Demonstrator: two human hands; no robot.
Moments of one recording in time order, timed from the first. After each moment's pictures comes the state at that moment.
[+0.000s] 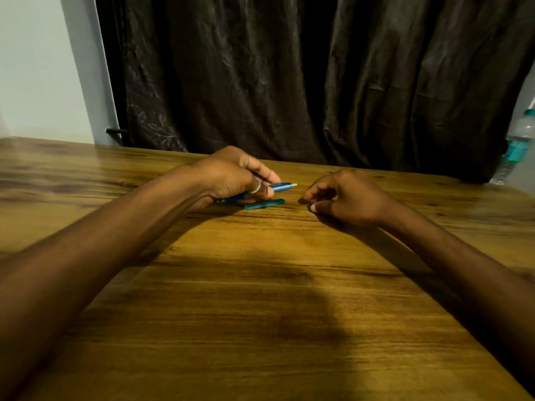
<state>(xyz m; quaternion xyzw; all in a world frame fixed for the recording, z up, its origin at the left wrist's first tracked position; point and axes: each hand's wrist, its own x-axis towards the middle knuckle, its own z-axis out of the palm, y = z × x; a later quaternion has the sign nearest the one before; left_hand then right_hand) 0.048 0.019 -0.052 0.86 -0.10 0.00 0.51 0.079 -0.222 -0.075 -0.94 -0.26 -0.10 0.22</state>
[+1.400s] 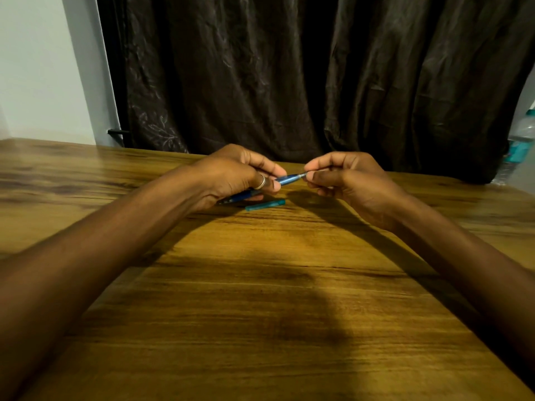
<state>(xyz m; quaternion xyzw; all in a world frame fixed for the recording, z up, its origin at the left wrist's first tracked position) 0.051 0.017 -0.055 0.80 -0.11 -0.02 0.59 0.069 -0.209 -0.063 -0.76 -0.21 -0.04 0.62</state>
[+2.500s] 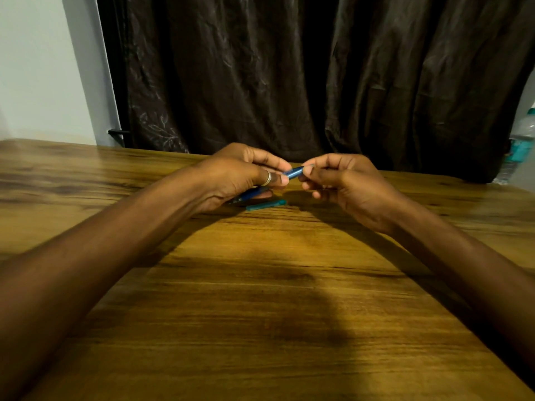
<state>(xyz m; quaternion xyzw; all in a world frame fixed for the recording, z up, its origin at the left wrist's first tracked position) 0.043 0.007 -0.053 0.77 -0.12 -0.01 0.63 0.063 -0.200 -0.065 -0.72 -0.20 -0.01 0.66</state>
